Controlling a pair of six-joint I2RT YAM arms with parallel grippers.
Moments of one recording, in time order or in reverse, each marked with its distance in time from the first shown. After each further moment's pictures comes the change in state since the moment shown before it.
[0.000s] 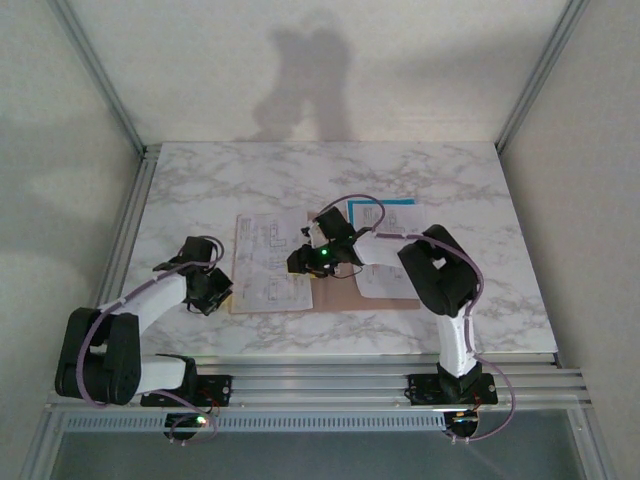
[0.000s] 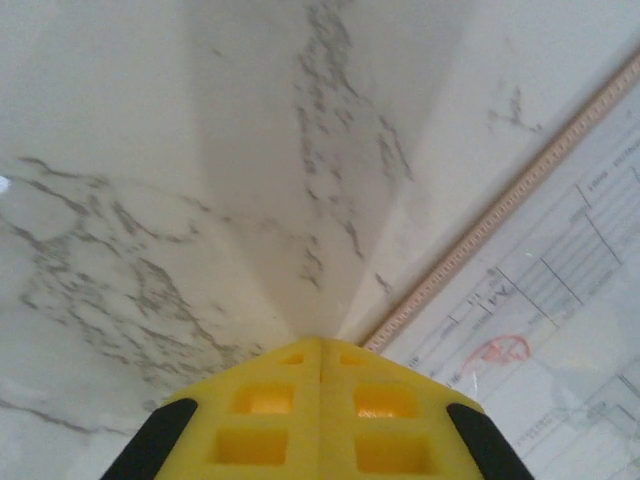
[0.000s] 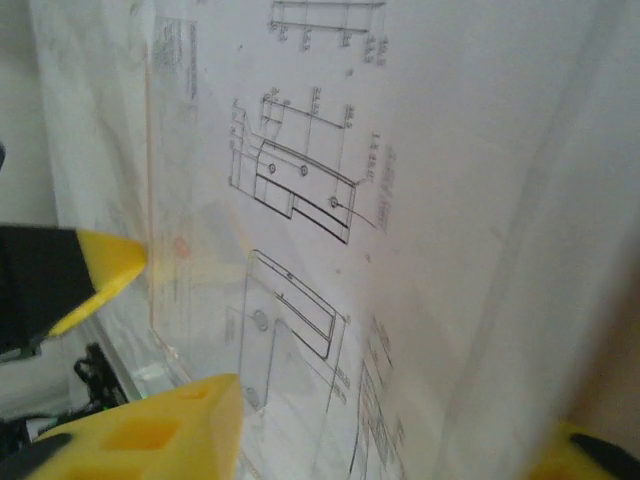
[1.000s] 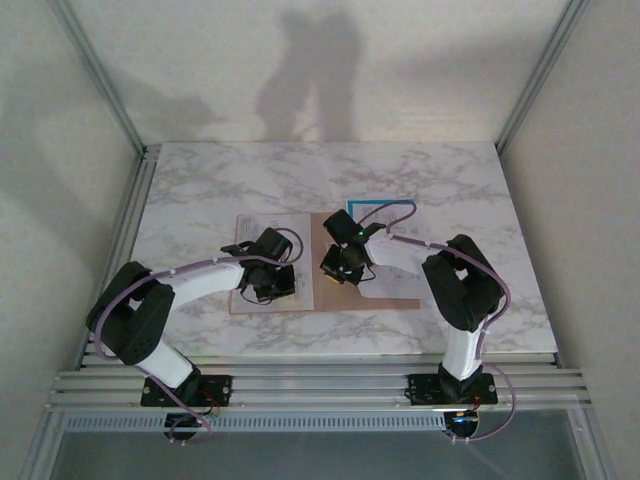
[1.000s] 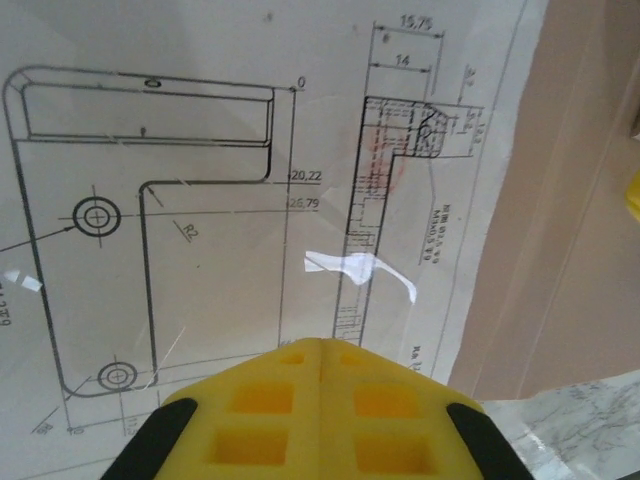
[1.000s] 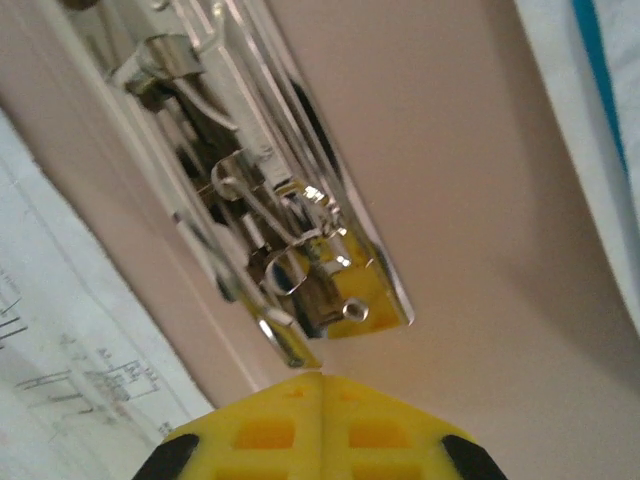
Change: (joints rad) left arm -0.501 0.277 0.273 0.067 0.041 0.106; right arm 0.001 -0.121 -0.025 -0.381 0.422 0.484
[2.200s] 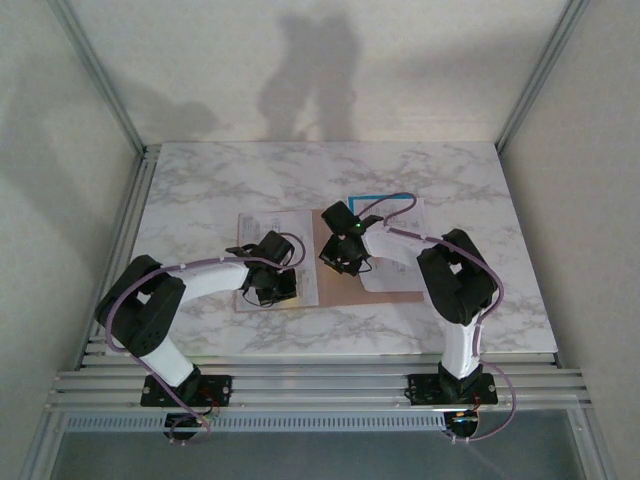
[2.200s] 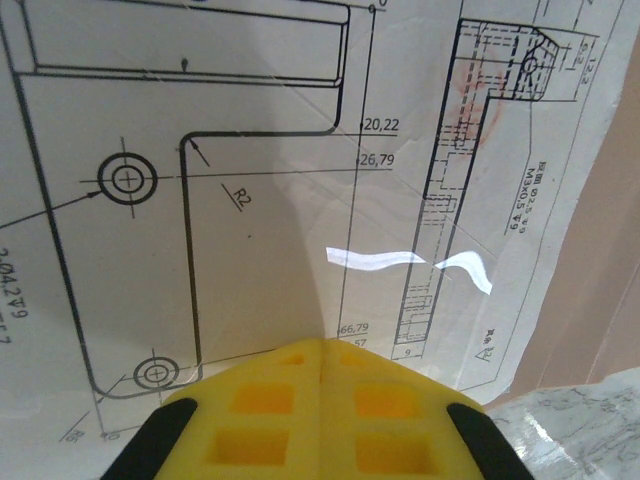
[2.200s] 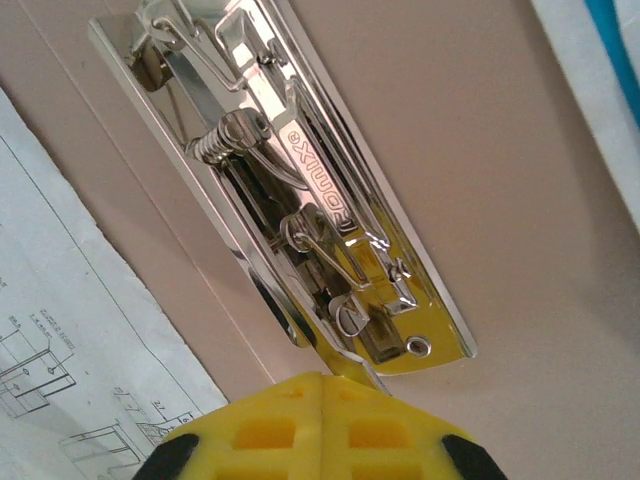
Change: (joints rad) left arm 0.001 0.058 -0.008 0.042 0.027 0.001; right arm -0.024 0.050 0.085 -0.014 0.061 0.004
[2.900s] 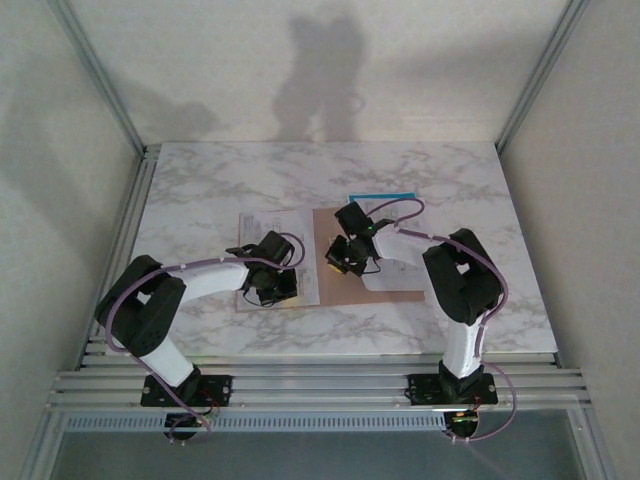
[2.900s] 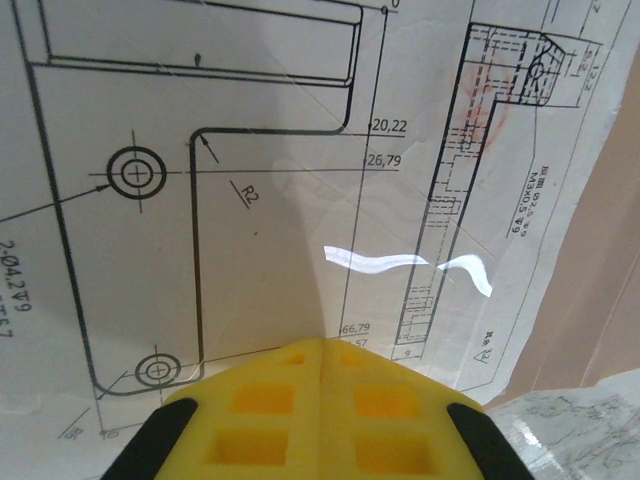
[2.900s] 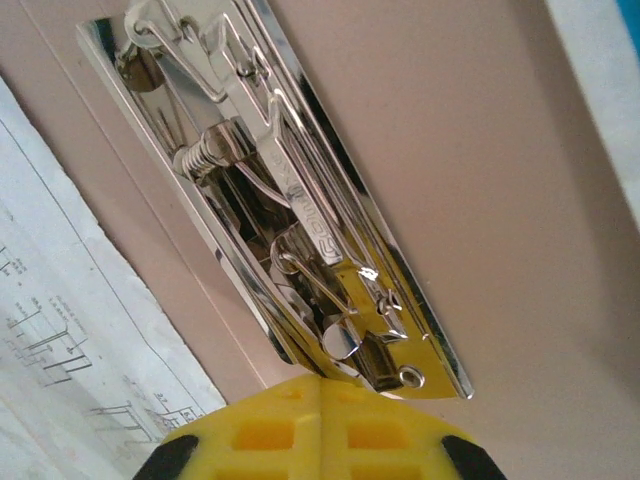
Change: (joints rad) left arm 0.000 0.000 -0.006 0.020 0.000 -0.030; right arm -0.076 -0.023 -0.111 0.142 -0.140 -0.063
